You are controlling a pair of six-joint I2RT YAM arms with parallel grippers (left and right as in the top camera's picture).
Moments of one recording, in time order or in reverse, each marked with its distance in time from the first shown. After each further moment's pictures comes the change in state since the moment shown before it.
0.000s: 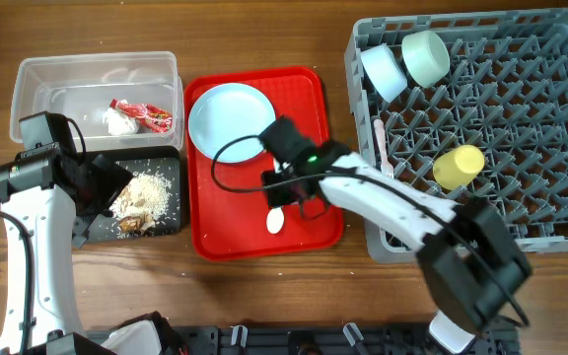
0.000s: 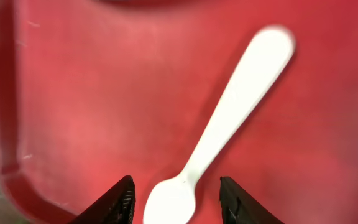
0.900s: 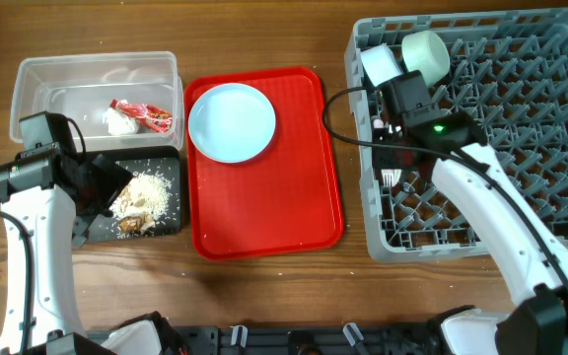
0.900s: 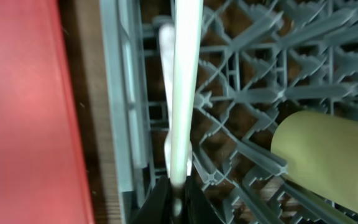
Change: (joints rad) left arm 0.000 0.000 0.000 0.000 0.000 0.000; right arm -0.423 -0.338 -0.035 -0.285 0.333 -0.204
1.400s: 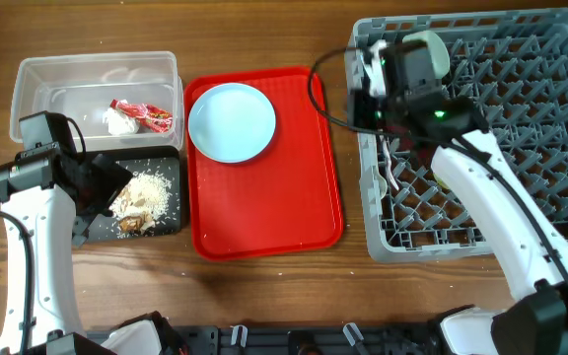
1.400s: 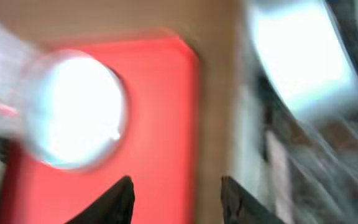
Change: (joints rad) left arm 0.000 0.000 0.000 0.003 0.000 0.000; right arm 0.012 0.030 0.139 0.308 -0.327 -0.027
